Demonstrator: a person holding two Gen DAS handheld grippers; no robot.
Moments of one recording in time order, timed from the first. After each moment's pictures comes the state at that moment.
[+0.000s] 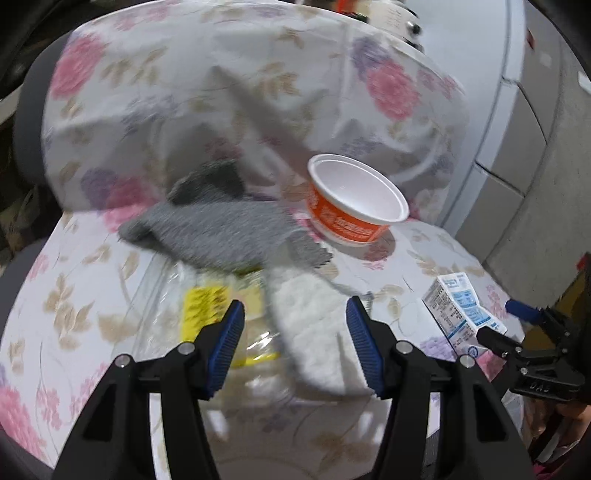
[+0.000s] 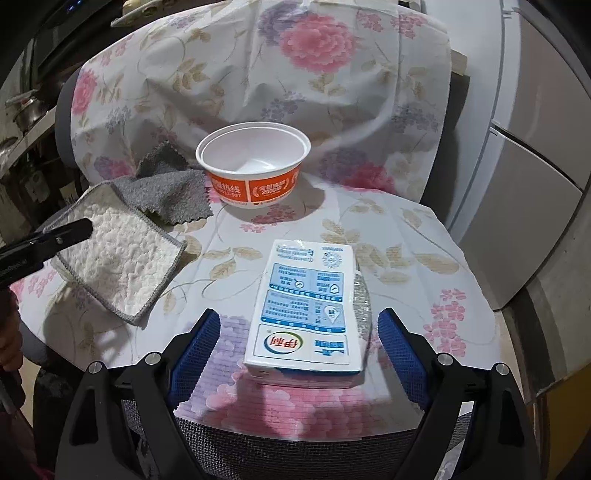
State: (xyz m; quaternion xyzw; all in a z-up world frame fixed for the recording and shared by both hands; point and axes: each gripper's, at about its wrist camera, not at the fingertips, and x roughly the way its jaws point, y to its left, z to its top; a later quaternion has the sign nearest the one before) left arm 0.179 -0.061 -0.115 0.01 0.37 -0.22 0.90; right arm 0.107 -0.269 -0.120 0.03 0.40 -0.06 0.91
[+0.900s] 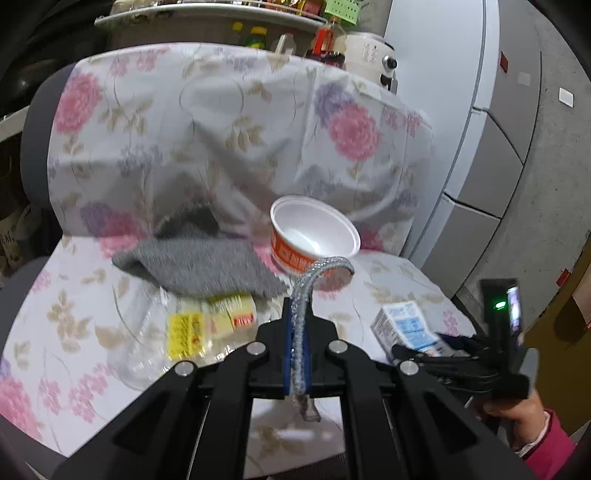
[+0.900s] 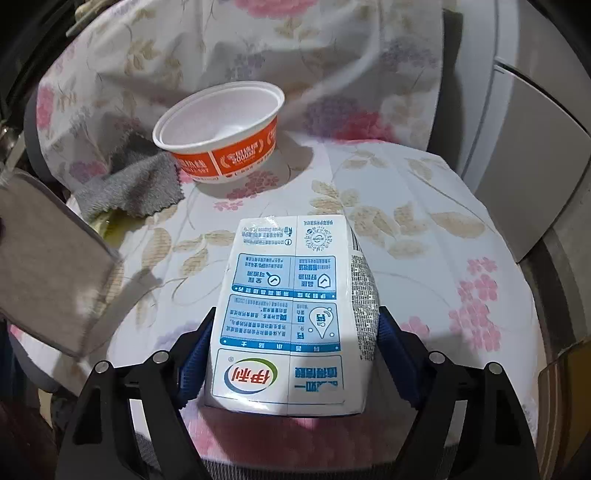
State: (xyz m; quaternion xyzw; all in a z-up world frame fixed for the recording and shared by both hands) left arm 0.137 -0.069 -0.073 -0.03 0.32 -0.24 0.92; right arm 0.137 -0.296 -0.146 0.10 0.46 -0.06 0.88
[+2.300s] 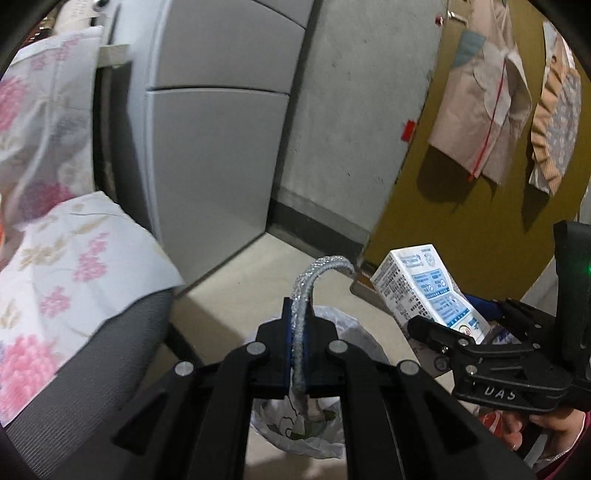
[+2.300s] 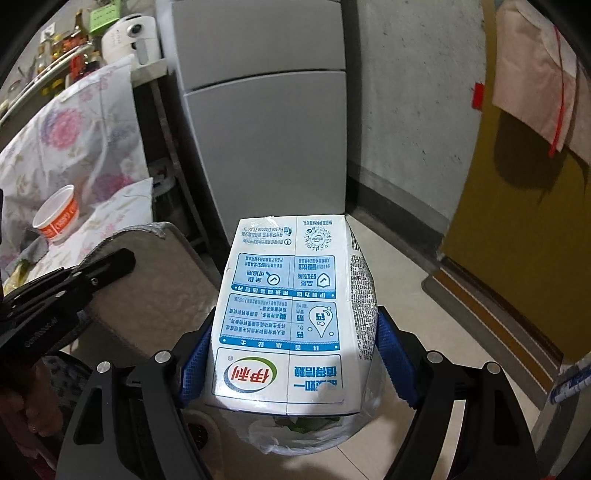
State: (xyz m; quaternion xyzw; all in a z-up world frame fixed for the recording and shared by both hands) left arm -0.054 -0.396 -0.150 0.11 0.34 -0.55 0.76; right arm -0.191 -0.476 -0.144 0.18 0.36 -0.33 0.85
